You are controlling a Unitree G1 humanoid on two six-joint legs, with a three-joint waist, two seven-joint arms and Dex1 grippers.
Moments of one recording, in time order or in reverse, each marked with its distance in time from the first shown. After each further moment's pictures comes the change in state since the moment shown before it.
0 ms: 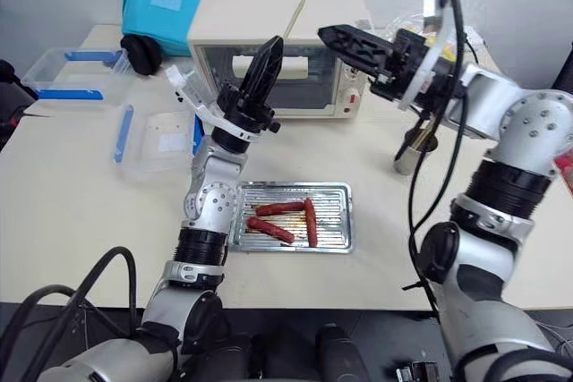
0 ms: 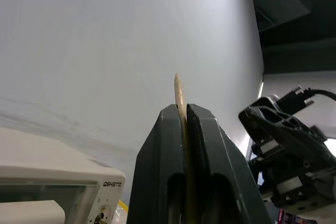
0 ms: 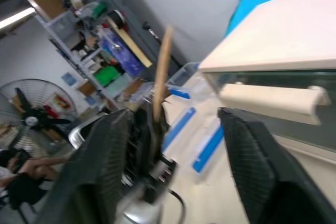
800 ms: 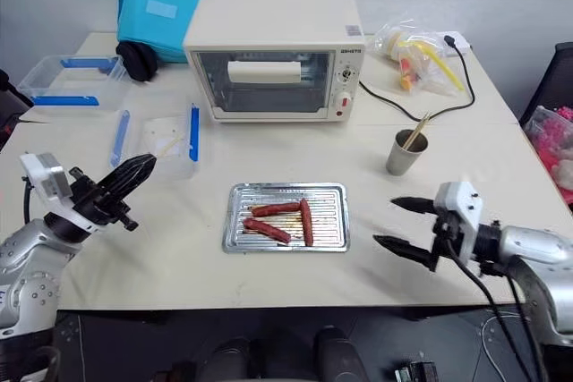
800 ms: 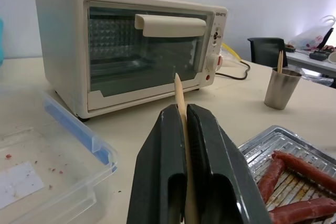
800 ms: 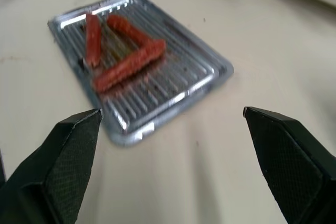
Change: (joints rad) left arm 0.695 0.638 0.305 -0.447 -0.077 0.341 -0.112; right arm 0.933 -0.275 0.271 -0.443 -0.442 -0.836 0.469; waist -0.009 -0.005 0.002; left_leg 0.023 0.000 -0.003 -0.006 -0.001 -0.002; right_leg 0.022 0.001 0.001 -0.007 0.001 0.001
